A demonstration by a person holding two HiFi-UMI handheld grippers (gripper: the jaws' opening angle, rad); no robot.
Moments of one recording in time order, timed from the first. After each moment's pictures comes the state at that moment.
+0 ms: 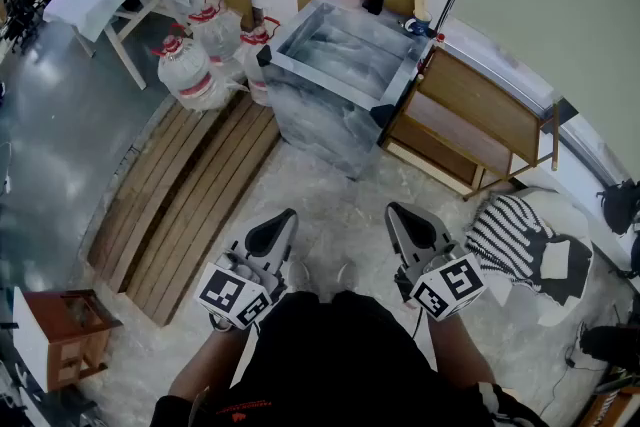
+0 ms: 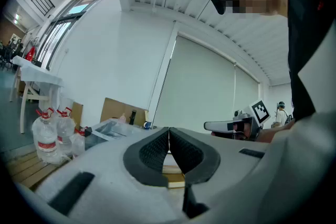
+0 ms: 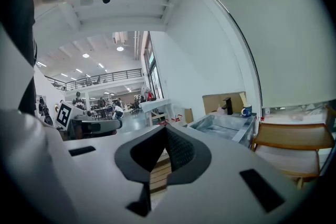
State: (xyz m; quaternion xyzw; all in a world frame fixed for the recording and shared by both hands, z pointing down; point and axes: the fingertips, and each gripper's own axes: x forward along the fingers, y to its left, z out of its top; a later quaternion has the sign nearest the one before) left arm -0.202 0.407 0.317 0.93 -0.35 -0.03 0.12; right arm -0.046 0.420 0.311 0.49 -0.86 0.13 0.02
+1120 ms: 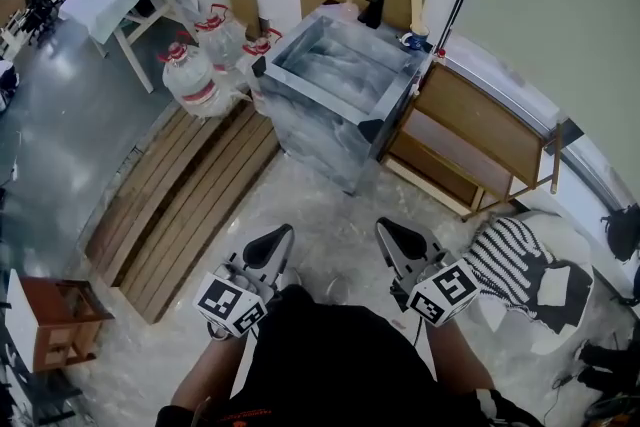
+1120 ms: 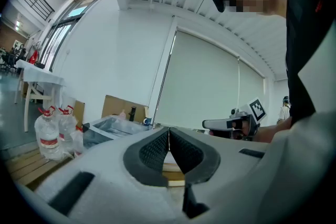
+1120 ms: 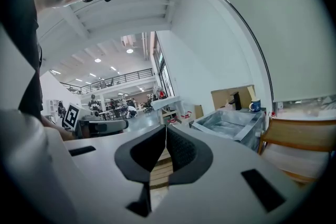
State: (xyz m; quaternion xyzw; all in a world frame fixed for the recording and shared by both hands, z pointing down) left arm -0.142 0.421 0.340 0.92 -0.37 -0.01 0.12; right arm 0.008 0.425 0.334 0.41 -0.90 0.15 0.02
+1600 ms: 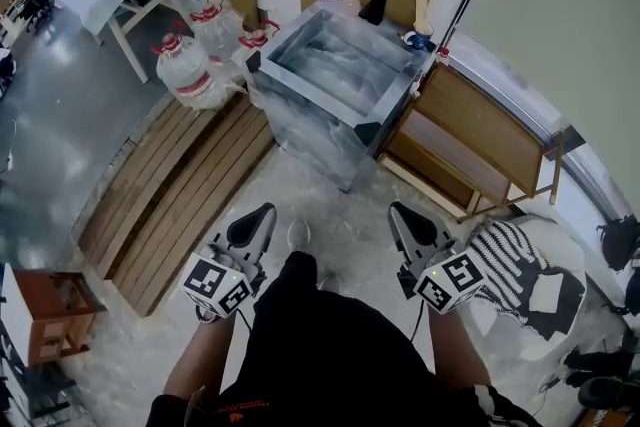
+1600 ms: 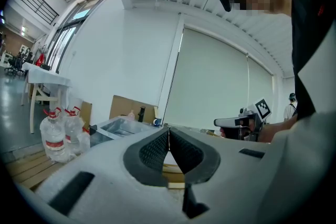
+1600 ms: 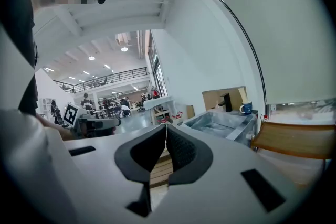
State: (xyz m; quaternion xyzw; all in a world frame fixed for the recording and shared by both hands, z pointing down) left arm -0.154 0.354 0.351 0.91 -0.40 0.00 0.12; right arm 0.051 0.365 0.344 0.44 -0.88 0.15 0.02
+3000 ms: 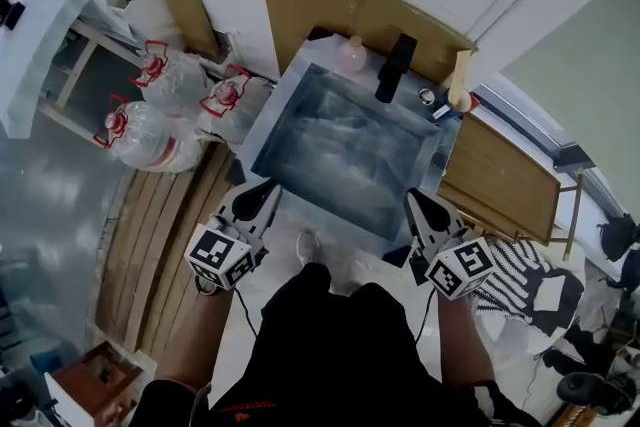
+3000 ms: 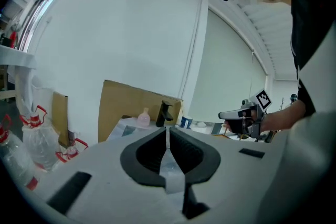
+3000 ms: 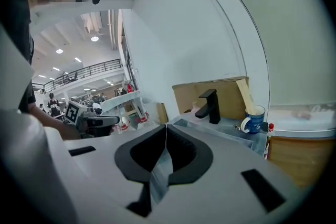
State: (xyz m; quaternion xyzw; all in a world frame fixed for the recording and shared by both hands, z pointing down) left arm -0.149 -0.127 0.429 0.94 -0.29 0.06 0.16; right arm 0.068 -0.063 0.405 0.54 -0.81 0.21 0.06
